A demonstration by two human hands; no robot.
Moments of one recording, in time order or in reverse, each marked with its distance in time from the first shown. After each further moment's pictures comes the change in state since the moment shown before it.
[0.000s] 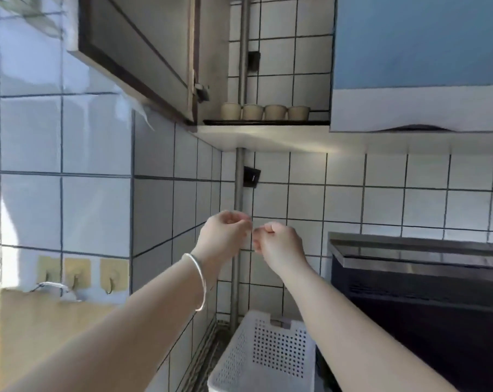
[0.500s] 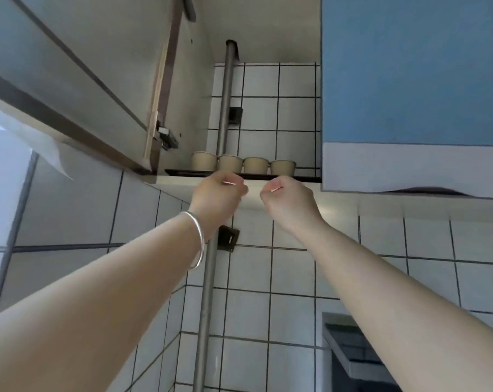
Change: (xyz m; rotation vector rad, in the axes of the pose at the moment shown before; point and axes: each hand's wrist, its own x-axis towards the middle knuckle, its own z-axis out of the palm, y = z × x) left_hand 0.175 0.097 0.046 0.037 0.107 0.360; right_hand 0.187 -0.075 -0.075 -0.166 0.217 -0.418
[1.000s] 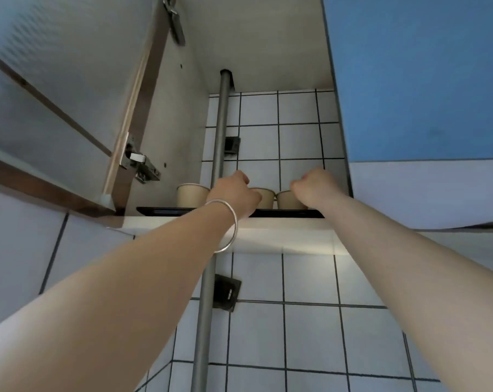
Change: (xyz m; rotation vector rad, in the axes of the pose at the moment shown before) left_hand 0.159 -0.007 0.049 0.560 0.032 0.198; right_hand 0.164 0.030 -0.004 -0.250 0.091 0.059
